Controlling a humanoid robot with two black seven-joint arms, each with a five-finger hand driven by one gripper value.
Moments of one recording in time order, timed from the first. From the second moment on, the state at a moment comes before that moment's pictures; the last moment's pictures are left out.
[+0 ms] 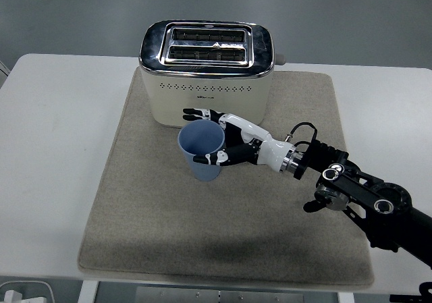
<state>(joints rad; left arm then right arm) -0.01 0.00 -0.03 -0.12 -0.06 -0.02 -0.06 0.70 -0.12 0.53 0.99 -0.83 0.34 0.37</state>
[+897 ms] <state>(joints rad) -0.01 0.00 -0.03 -0.12 -0.06 -0.02 -0.06 0.74 -0.18 0.62 1.01 -0.79 0.46 0.38</state>
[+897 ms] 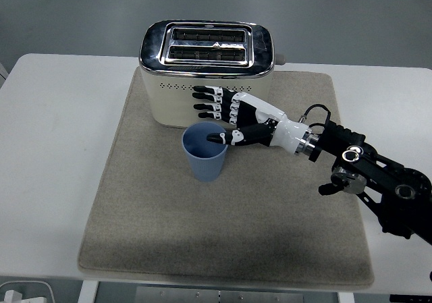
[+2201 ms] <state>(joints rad) -0.01 0.00 -0.03 -0.12 -0.06 -0.02 -0.06 0.80 -0.51 0.74 1.00 -0.51 0.61 0.38</state>
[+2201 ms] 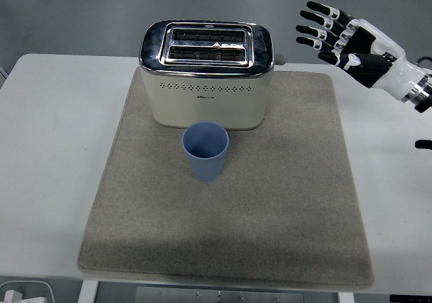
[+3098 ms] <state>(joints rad) -0.01 0.00 -0.03 -0.12 -0.06 -0.02 -0.06 0.78 -0.36 0.73 0.91 -0.26 0.24 0.25</state>
